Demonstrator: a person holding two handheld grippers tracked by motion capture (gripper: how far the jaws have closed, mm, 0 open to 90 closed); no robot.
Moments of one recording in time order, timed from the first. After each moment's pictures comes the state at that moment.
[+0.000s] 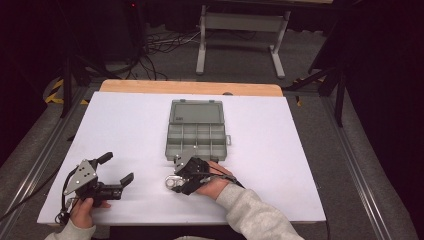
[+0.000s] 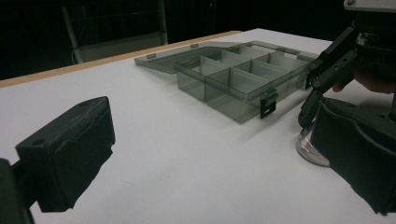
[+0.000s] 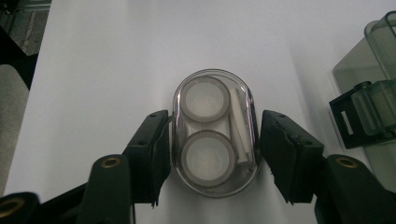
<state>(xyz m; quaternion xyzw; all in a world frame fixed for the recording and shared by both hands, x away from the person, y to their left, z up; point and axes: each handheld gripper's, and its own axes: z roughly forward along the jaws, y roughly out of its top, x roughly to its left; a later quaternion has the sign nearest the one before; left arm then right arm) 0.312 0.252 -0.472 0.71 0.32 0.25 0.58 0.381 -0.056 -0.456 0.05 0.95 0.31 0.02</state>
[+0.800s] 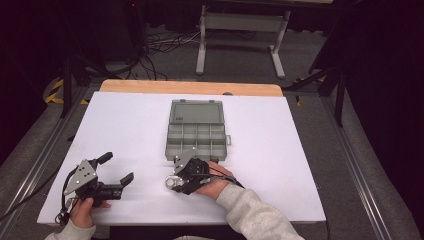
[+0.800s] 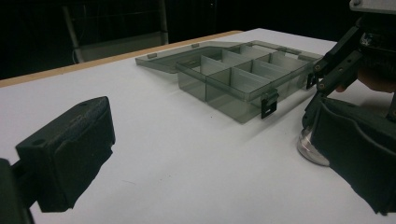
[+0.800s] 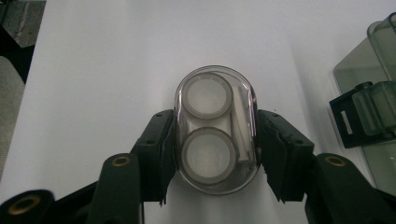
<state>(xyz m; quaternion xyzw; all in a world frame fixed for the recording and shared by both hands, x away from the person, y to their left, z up) 0.312 0.252 -0.472 0.71 0.32 0.25 0.58 0.379 -0.056 -0.455 0.04 0.95 0.31 0.03</state>
